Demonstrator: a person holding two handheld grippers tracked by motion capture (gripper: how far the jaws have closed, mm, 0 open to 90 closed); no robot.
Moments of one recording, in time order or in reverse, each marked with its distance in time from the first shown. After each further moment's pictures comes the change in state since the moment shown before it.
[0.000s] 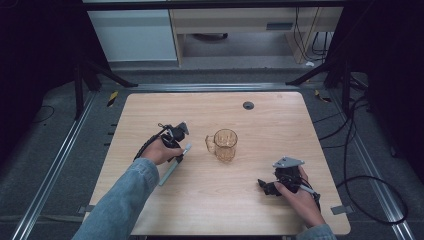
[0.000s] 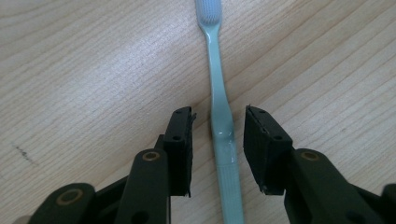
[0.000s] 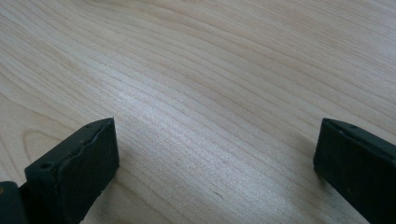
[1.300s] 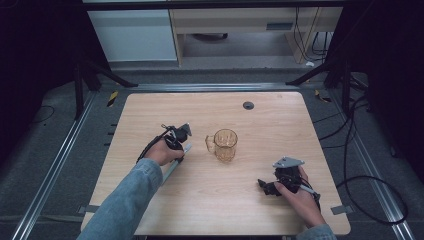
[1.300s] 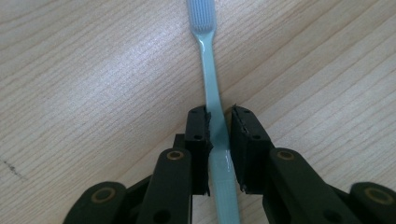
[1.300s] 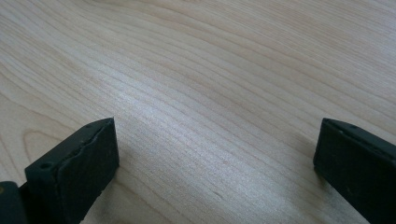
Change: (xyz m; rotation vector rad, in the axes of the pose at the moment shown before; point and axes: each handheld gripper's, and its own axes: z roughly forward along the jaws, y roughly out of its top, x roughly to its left) left arm -0.004 0.005 0.008 0.006 0.015 0.013; right arm 0.000 0.000 0.000 0.001 0.000 0.002
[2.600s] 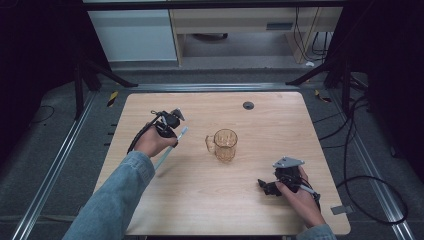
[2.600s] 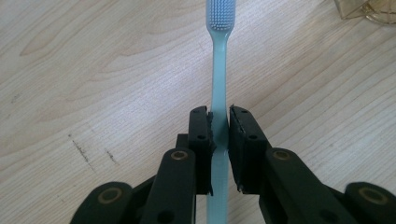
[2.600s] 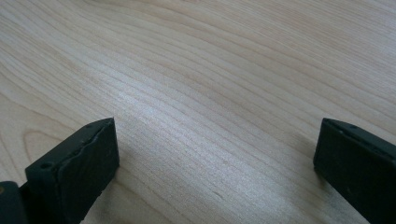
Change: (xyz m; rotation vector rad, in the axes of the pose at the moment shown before) left arm 0.015 0.000 -0.061 -0.142 0.060 0.003; right arm 0.000 0.000 0.000 -0.001 0.000 -0.005
